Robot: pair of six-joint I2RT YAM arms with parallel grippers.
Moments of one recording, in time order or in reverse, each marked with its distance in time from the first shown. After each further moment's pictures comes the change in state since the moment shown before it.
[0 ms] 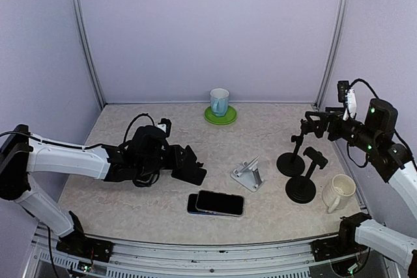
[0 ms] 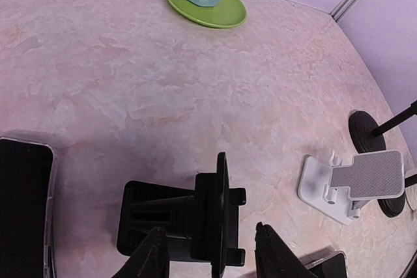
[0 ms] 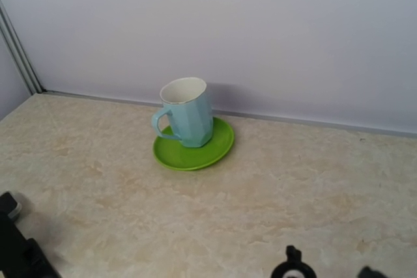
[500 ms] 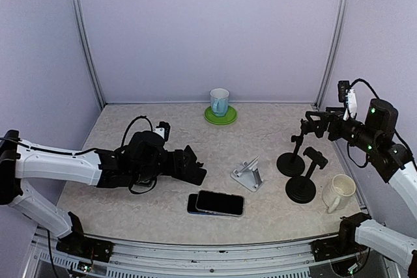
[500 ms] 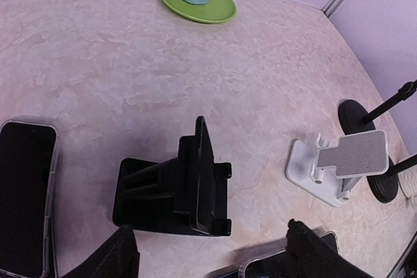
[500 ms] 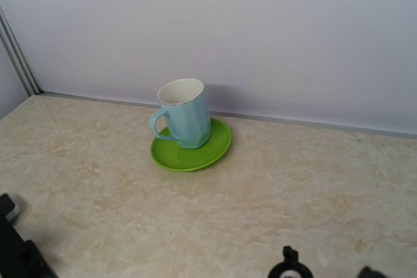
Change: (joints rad) left arm -0.079 -0.101 -0.040 -0.063 -0.063 -0.025; right arm 0.000 -0.002 0.000 0.000 0.007 0.000
